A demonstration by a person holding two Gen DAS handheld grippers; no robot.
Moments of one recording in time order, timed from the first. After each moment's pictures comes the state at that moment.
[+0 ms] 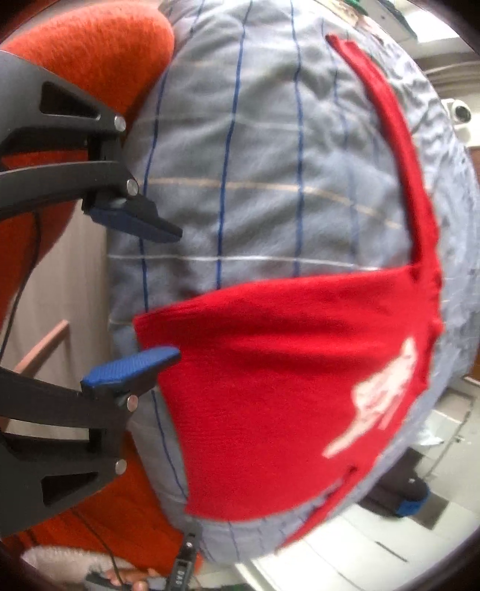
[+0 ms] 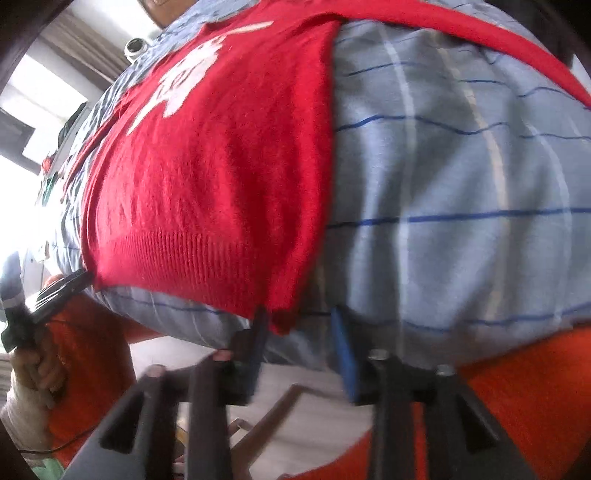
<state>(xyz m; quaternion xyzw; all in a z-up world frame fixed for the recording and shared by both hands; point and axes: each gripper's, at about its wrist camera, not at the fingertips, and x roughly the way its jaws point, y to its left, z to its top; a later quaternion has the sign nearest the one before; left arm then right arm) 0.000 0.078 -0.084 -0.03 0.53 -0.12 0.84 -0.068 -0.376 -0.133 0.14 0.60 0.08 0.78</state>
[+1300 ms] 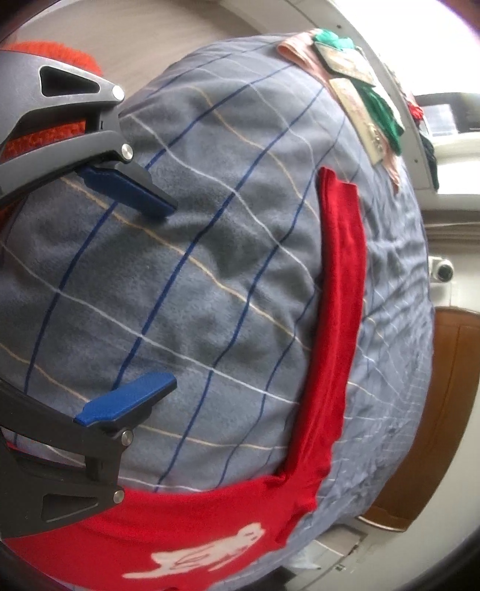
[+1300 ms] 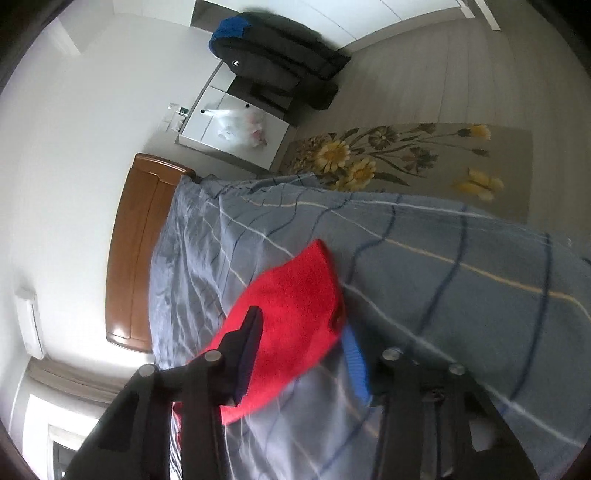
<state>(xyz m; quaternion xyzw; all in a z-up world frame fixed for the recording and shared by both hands) 0.062 0.169 -0.099 -0.12 0.43 0.15 0.88 0.019 -0.666 -0.127 0.55 0.26 -0.16 0.77</state>
